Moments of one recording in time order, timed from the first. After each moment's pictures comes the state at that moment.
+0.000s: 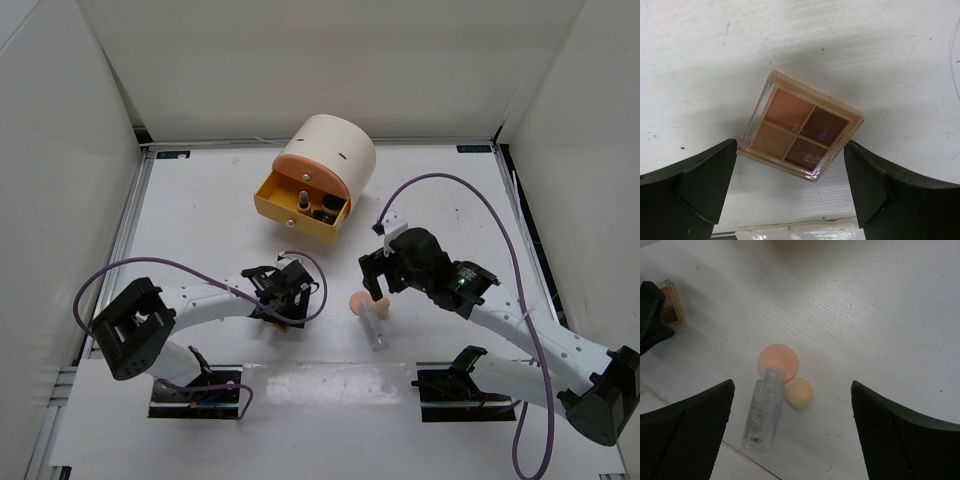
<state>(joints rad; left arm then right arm) -0.93 1.43 0.73 -0.59 -0.25 -0.67 0.82 0.98 0.82 -0.56 0.11 0.14</state>
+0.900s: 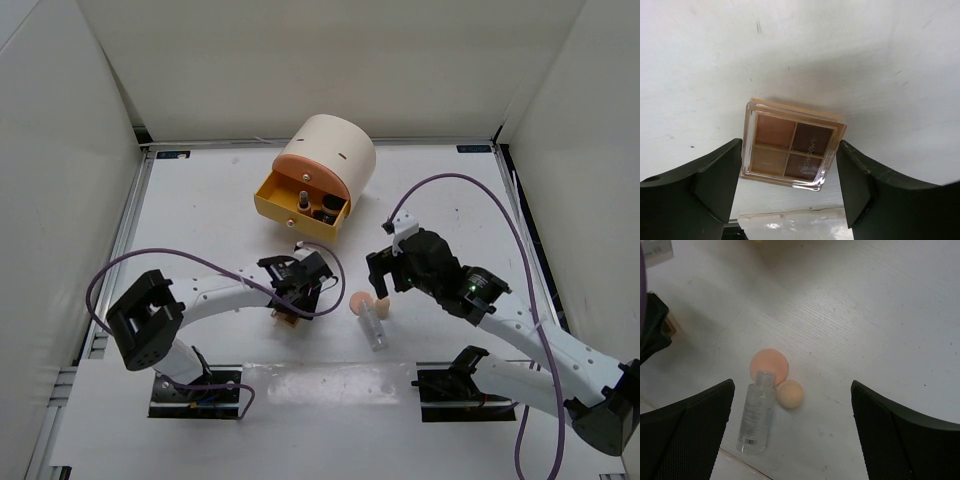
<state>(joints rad) -0.99 1.53 0.90 -0.70 -0.30 -0.63 0.81 0.90 0.81 -0.56 0.17 0.15</state>
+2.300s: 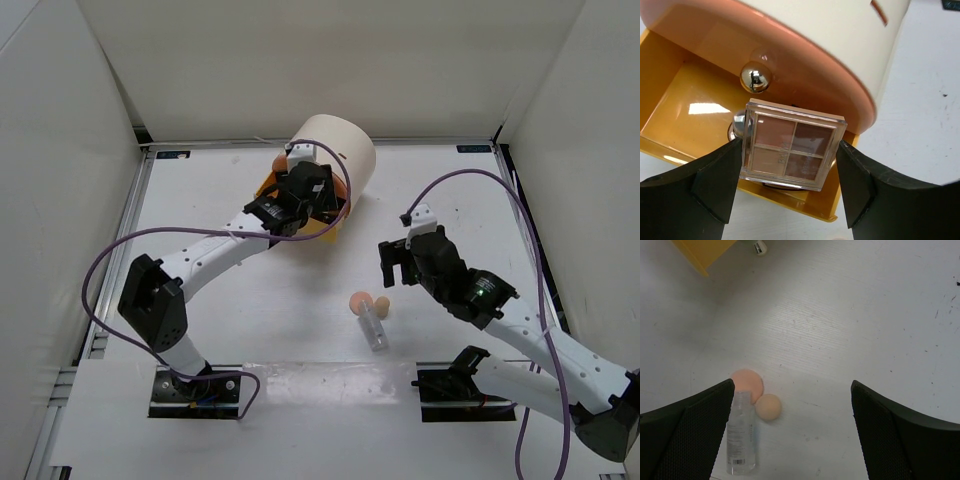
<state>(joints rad) -0.75 1.63 1.38 -0.28 -0.48 -0.53 0.81 0.86 0.80 -0.56 0.39 0.24</state>
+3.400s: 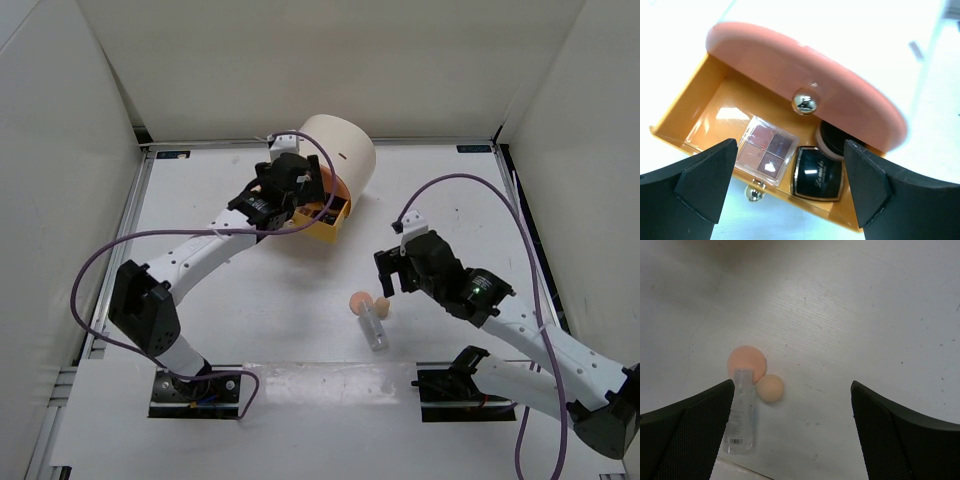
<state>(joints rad) -0.68 1.60 1.37 -0.30 -0.49 -0.50 0.81 0.87 0.80 -0.62 0.31 0.20</state>
